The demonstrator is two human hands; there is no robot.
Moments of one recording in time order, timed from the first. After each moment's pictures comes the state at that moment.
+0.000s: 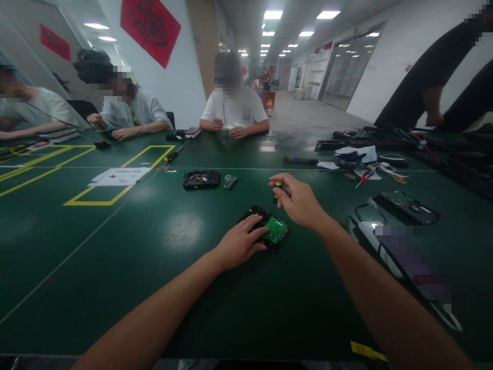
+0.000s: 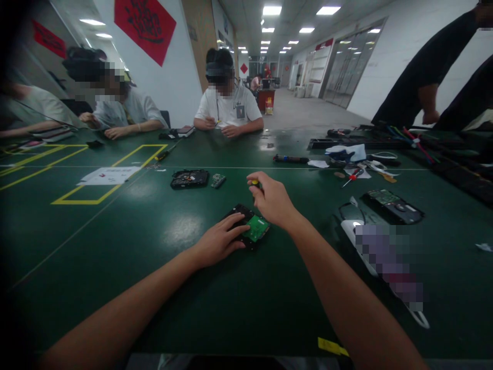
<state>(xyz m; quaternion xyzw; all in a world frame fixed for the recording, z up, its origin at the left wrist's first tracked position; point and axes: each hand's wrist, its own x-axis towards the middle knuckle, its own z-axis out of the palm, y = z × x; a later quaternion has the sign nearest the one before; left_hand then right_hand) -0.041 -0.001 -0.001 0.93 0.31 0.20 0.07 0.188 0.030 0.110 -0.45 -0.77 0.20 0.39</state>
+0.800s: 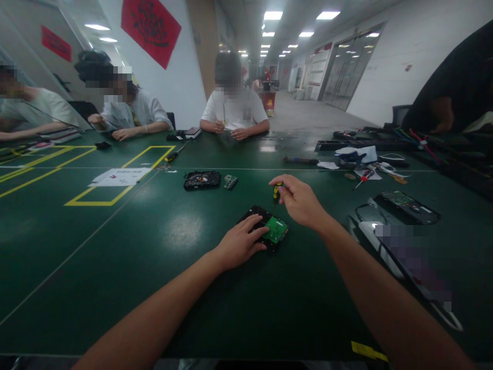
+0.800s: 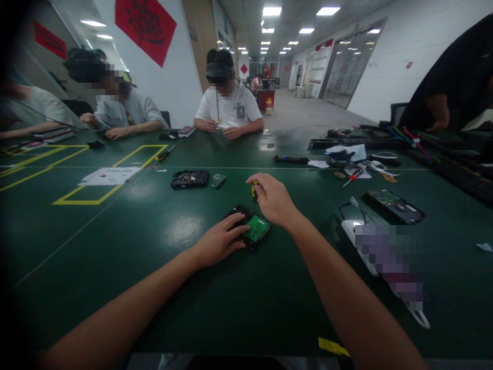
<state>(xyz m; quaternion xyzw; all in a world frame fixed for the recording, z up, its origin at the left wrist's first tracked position) -0.042 -0.001 -0.001 0.93 0.31 0.20 0.07 0.194 0.034 0.108 -0.44 -0.79 0.16 0.39</state>
